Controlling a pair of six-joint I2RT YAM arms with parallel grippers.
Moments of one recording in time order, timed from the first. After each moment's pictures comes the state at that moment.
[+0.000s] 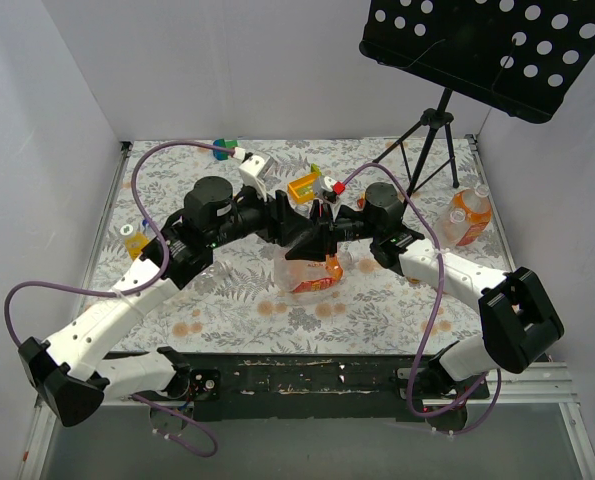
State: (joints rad) left arm -0.72 1.12 1.18 -0.27 0.25 -0.35; right arm 0.66 1.44 0.90 0.55 -1.07 0.26
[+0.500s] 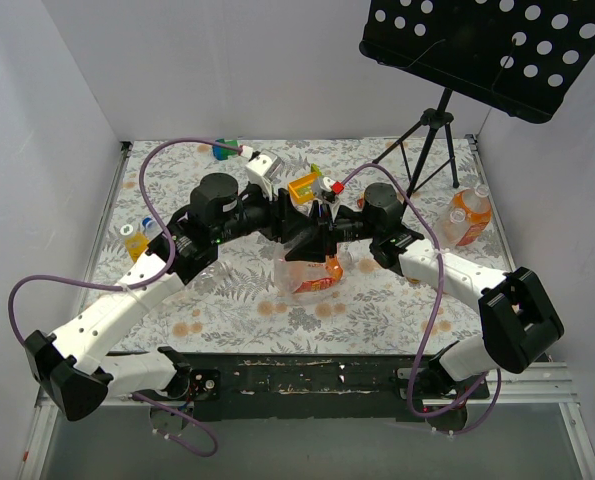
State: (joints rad) left arm -0.72 1.16 1.19 -0.26 0.27 -0.30; right arm 0.66 1.44 0.90 0.54 -1.07 0.28
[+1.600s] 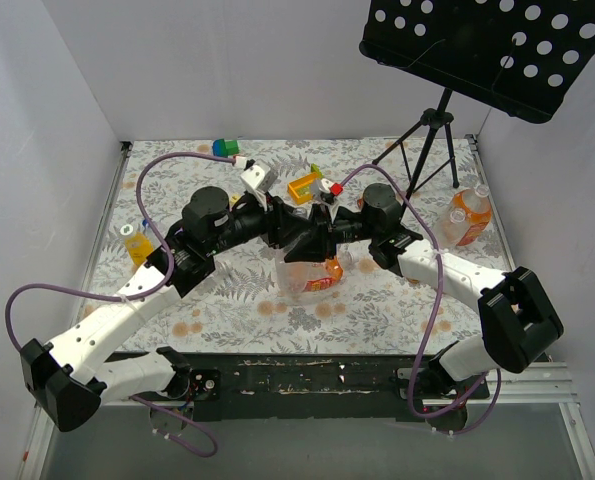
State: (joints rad) left arm -0.71 1.09 1.06 -0.07 0.31 -0.26; right arm 0.67 1.45 0.90 0.55 -1.09 0.28
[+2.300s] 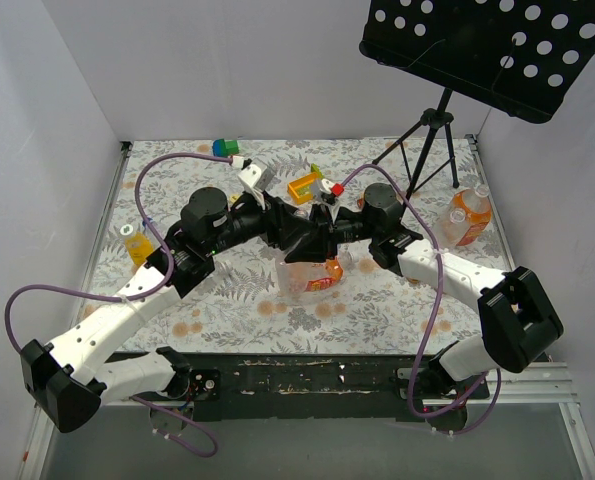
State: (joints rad) left arm -0.71 1.08 1.04 -0.04 0.30 -0.30; right arm 0.67 1.45 0.90 0.56 -1.12 0.29
